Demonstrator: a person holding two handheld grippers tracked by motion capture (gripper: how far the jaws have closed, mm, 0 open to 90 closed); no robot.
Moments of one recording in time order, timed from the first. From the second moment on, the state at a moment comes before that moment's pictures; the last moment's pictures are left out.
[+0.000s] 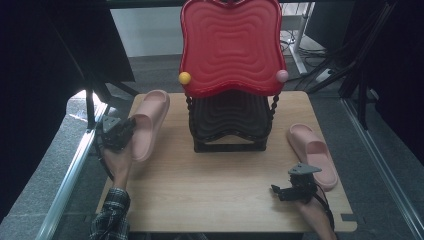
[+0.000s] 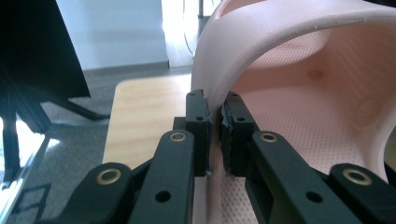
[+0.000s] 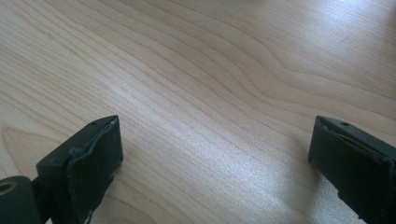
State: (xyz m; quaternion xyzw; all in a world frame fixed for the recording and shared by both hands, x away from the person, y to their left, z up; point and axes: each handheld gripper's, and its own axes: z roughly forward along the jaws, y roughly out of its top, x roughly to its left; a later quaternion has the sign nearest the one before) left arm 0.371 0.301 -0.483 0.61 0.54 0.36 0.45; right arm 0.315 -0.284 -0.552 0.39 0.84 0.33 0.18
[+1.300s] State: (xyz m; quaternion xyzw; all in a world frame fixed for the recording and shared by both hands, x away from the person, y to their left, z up) left arm 0.397 0.261 -0.377 0.51 0.51 0.43 0.54; right arm 0.315 -0.284 -0.552 0.39 0.84 0.33 0.19
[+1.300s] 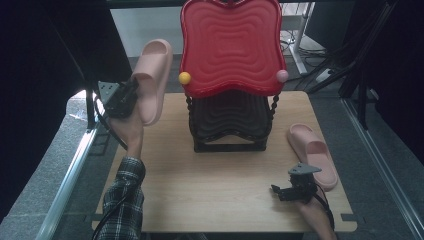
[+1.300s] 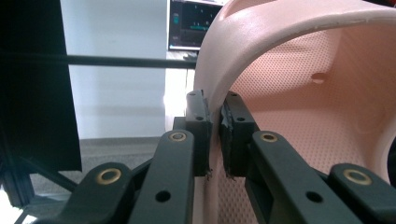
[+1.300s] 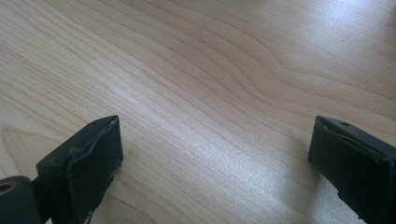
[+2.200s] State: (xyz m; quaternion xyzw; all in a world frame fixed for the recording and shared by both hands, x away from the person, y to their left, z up) left arm 0.428 0.224 -0.276 0.49 0.49 0.47 0.55; right arm 0.315 -0.284 -0.552 0.39 0.84 0.33 0.18
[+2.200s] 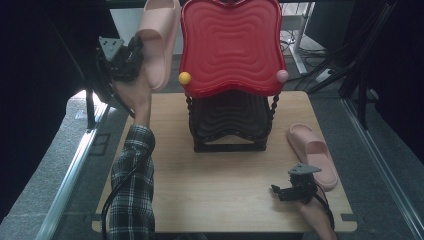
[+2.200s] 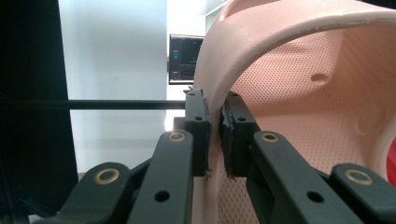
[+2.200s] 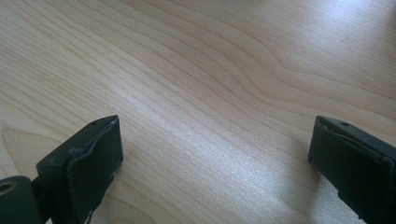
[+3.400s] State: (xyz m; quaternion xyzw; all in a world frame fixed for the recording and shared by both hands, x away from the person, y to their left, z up) left arm 0.463 0.158 -0.223 0.54 0.50 0.43 0.52; right arm 0.315 -0.284 -0.552 0.39 0.84 0.33 0.18
